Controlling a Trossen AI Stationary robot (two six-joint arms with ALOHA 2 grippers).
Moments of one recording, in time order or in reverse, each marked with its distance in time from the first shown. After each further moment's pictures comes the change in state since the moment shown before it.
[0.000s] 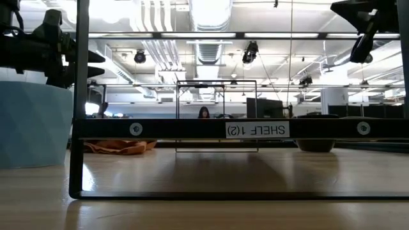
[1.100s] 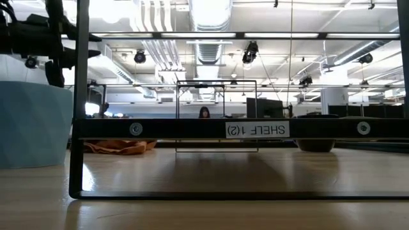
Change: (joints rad) left arm 0.001 0.027 0.004 0.360 -0.158 0.060; right arm 0.000 0.844 0.933 0.190 0.261 -0.768
